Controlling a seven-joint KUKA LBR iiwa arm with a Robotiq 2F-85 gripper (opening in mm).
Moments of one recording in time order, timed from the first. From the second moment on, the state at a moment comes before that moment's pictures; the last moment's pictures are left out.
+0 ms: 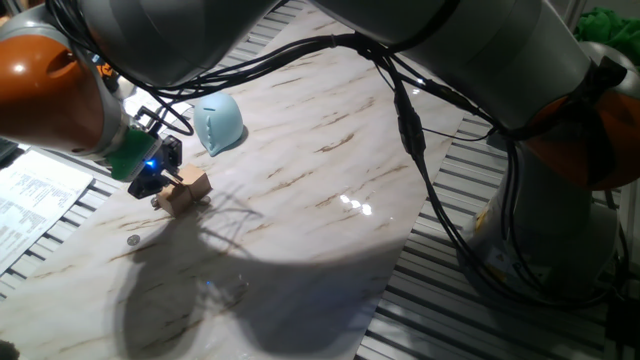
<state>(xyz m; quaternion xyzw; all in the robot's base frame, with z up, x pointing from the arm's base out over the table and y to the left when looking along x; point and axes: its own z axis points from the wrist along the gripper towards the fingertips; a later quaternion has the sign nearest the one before) 0.637 0.165 0.083 0.09 0.97 -0.21 0.06</state>
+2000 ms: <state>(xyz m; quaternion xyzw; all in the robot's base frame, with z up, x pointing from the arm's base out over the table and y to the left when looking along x) 0.639 0.156 0.112 0.05 0.99 -0.15 0.05</state>
